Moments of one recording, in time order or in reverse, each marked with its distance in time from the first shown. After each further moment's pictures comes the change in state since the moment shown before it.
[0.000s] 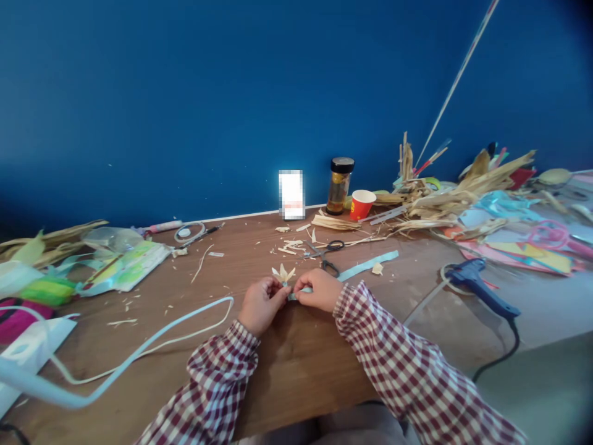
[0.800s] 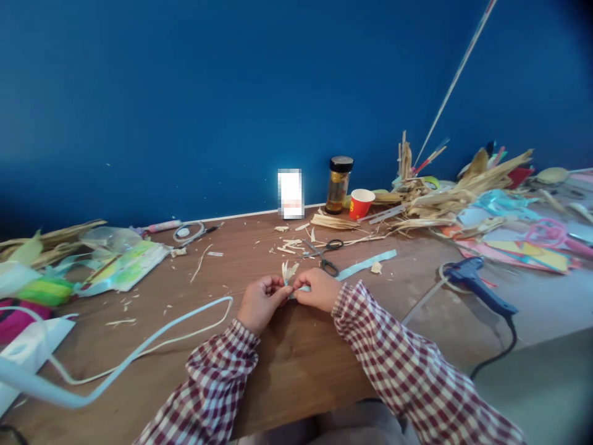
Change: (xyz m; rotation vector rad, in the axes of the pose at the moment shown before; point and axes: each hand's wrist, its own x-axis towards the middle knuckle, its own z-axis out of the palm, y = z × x) left_hand 0.000 0.001 0.003 -0.289 -0.051 -0.097; right_hand 0.000 -0.001 0.001 0.021 0.011 -0.008
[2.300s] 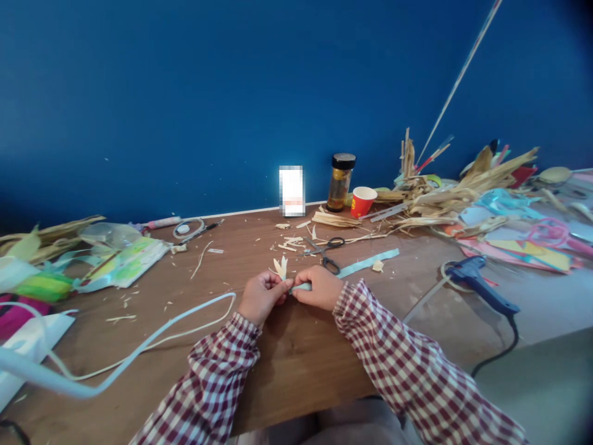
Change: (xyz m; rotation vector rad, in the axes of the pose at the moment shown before) left_hand 0.001 0.008 0.003 -0.056 0.123 -0.113; right_hand -0.002 0.002 0.001 -0.026 0.005 -0.065
